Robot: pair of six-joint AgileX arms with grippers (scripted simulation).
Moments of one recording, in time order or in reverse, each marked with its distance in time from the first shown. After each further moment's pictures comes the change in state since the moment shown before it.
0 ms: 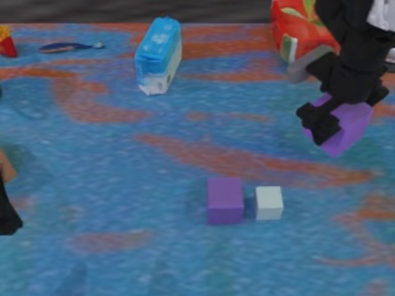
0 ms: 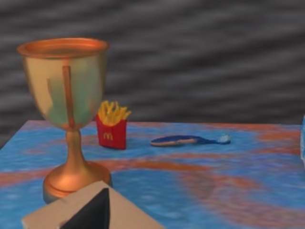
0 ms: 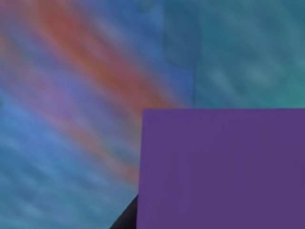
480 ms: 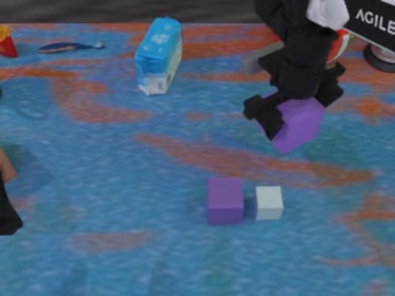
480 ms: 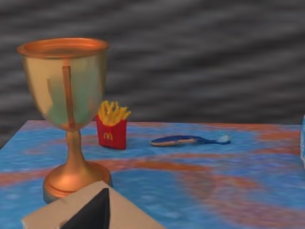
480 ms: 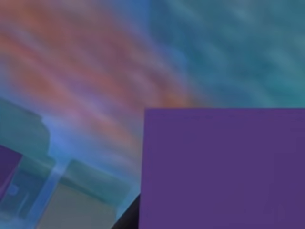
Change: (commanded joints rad) left arm 0.000 0.000 0.000 0.000 0.000 0.000; right arm 0.155 0.139 0.249 -0.123 0.004 0.292
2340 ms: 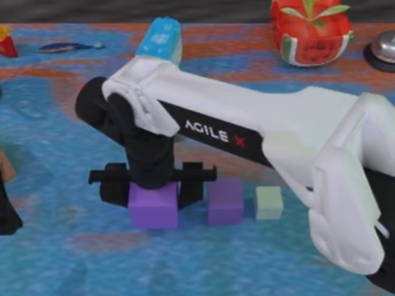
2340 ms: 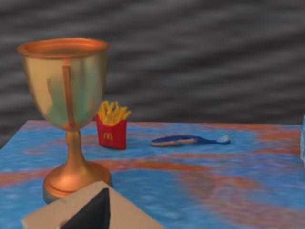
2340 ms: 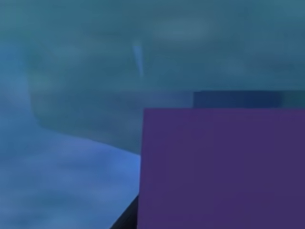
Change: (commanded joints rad) left arm 0.000 0.000 0.000 0.000 0.000 0.000; right arm 0.472 0.255 0.255 0.010 0.009 1.008
